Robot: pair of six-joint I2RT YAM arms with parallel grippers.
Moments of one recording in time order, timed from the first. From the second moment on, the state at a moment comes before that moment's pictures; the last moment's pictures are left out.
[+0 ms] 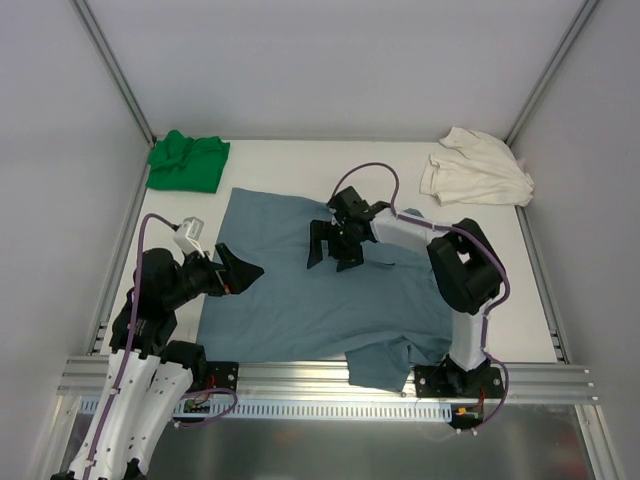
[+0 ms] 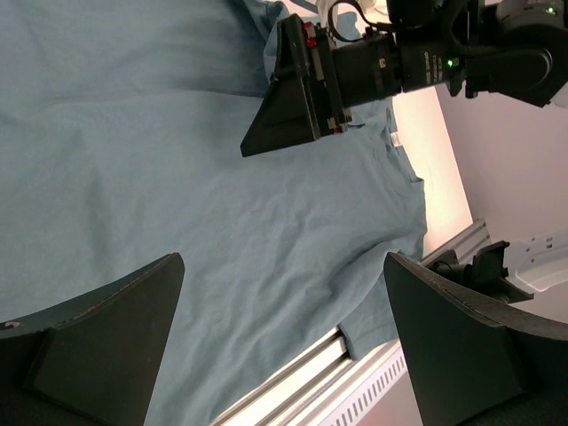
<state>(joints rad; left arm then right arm) -0.16 0.44 0.60 -0.55 0.49 -0.56 0.67 1.95 1.33 -0.52 -0.32 0.58</state>
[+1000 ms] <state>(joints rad) -0.16 0.42 0.57 -0.55 0.49 -0.56 0.47 1.36 0.86 -0.57 0.01 0.48</state>
